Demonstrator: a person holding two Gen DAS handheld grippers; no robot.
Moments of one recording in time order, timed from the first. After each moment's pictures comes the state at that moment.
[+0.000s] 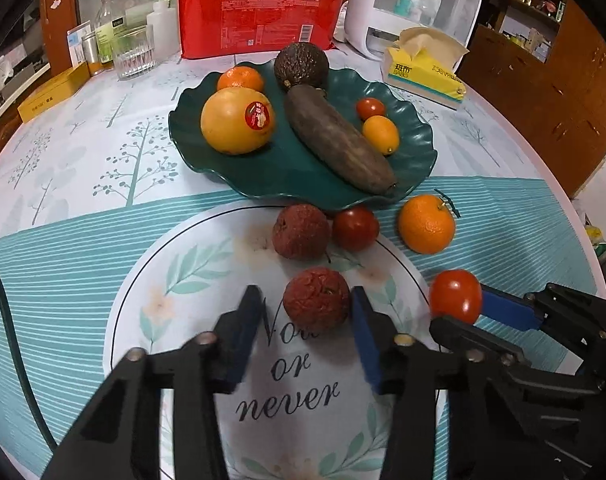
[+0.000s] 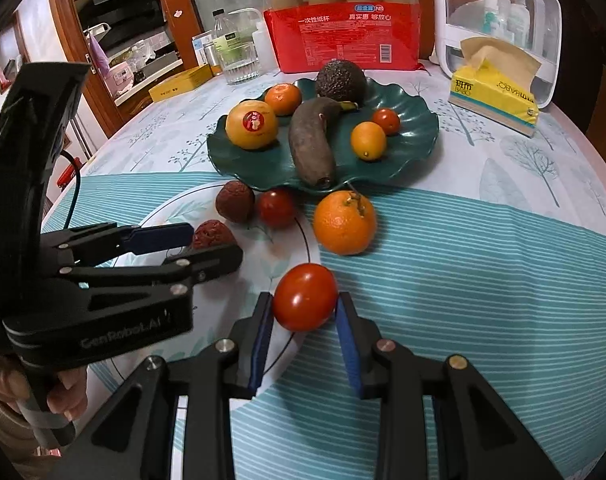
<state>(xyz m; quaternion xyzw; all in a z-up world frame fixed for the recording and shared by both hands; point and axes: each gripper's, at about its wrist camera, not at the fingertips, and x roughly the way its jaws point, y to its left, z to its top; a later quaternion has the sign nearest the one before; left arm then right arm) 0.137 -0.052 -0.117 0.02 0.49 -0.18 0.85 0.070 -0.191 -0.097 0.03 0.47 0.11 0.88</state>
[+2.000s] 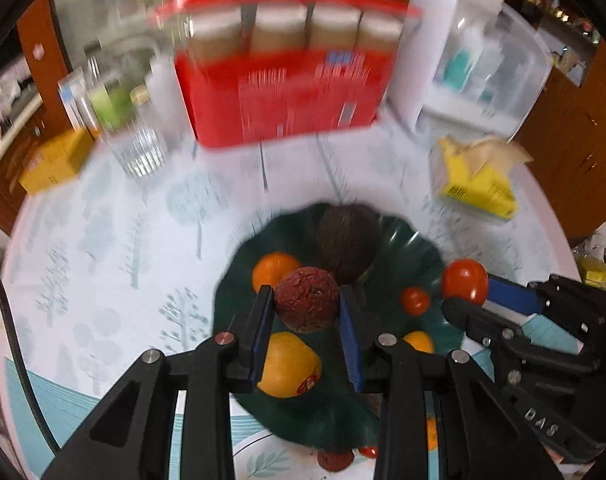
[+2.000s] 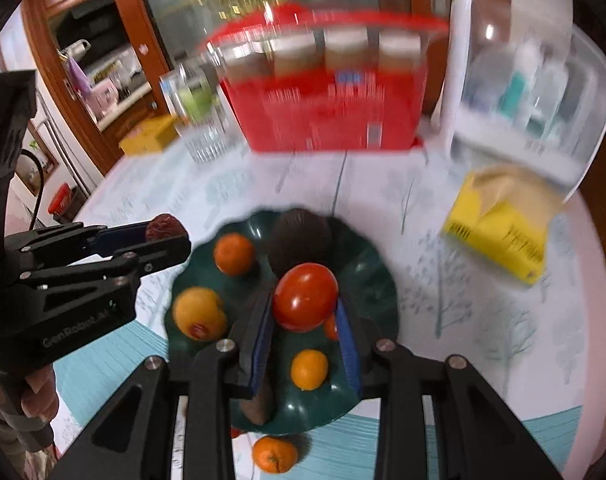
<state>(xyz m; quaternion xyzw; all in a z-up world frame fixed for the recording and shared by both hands) 0.325 -0.069 -0.033 0.03 0.52 -0.13 0.85 0.260 -0.227 -0.016 0.02 0.49 0.11 0.86</state>
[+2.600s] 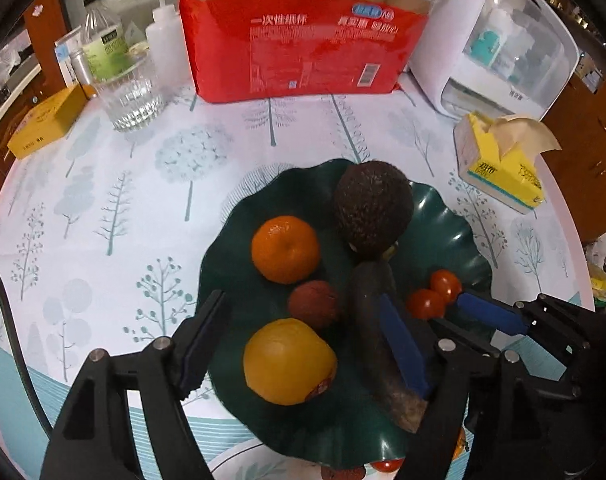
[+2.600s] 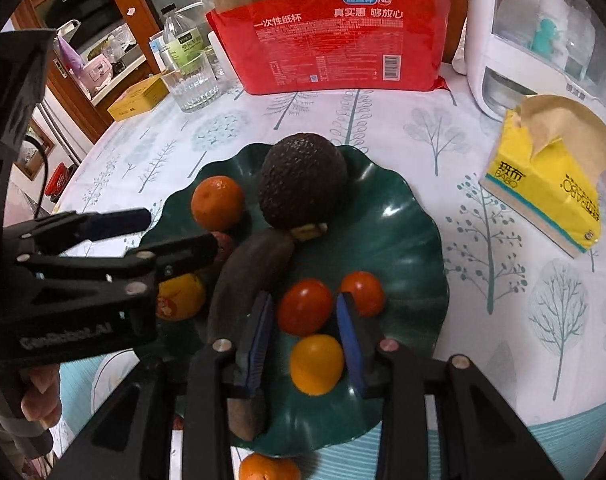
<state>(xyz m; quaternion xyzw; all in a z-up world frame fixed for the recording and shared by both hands) 0.329 -0.063 -0.069 0.01 0.54 -0.12 0.83 0.268 -0.214 -0.071 0.03 0.53 0.12 0.84</state>
